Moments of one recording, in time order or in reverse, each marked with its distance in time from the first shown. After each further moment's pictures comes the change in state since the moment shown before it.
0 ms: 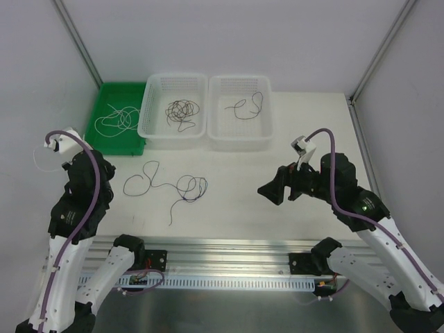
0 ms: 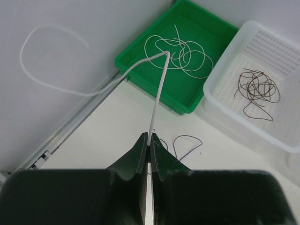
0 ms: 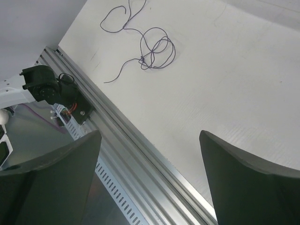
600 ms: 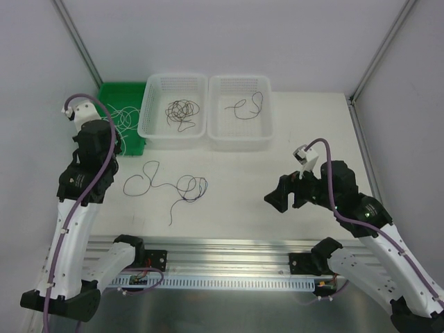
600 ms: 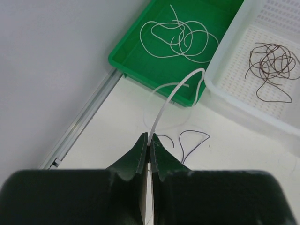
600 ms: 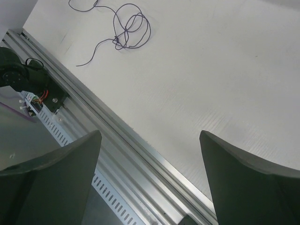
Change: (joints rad) left arm 0.072 0.215 0.074 0.005 0.108 0.107; right arm 0.000 -0.051 -0.037 -0.108 0.079 -0.067
